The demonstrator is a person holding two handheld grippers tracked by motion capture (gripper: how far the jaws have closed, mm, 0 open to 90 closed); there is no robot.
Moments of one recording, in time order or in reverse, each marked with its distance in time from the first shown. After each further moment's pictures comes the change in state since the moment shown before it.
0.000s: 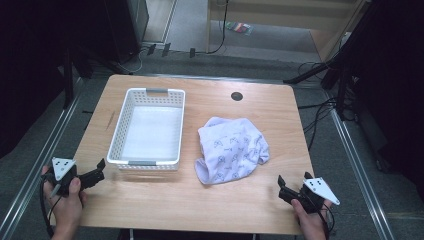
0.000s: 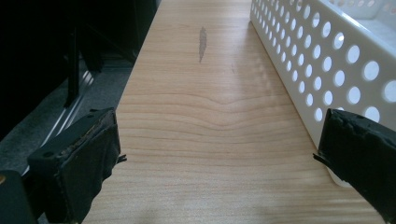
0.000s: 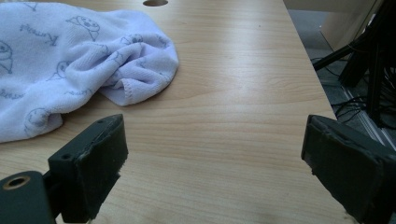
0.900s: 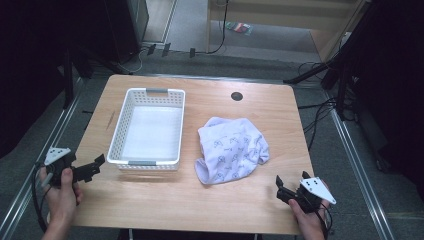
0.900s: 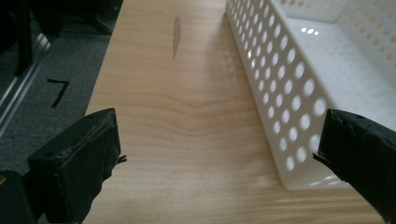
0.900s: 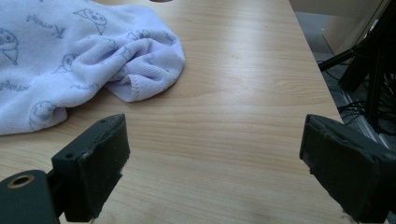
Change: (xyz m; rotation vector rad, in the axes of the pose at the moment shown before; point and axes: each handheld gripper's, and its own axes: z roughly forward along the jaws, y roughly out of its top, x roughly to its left) left arm 0.006 0.023 -0.002 0.118 -0.112 -0.096; right arm 0.005 0.000 0.002 0.009 0.001 -0.038
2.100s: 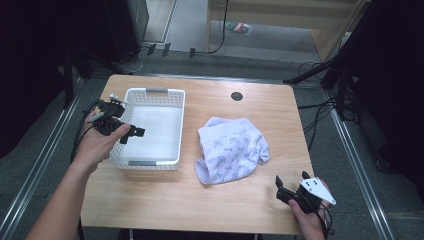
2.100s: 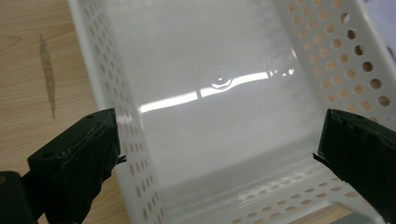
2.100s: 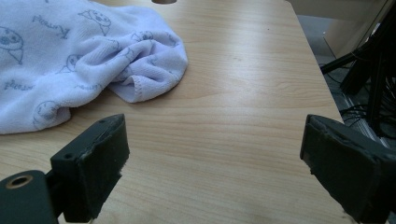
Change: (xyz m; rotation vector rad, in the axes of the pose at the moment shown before) left arm -0.102 0.141 0.053 0.524 -0.125 0.217; right arm 0.001 0.000 0.000 -0.009 0.008 -0.012
